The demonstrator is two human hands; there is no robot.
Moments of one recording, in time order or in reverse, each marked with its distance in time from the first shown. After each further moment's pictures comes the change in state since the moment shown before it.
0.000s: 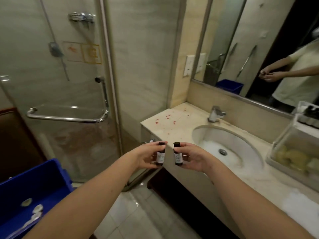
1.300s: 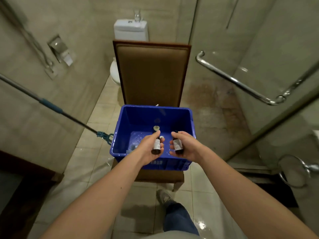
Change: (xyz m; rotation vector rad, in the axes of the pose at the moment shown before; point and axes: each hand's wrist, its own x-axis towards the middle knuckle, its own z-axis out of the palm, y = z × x) left_hand -0.183 -0.193 -0.392 -0.986 0.808 0.089; right_hand 0.120 0.149 0.507 -0.400 -0.674 0.307
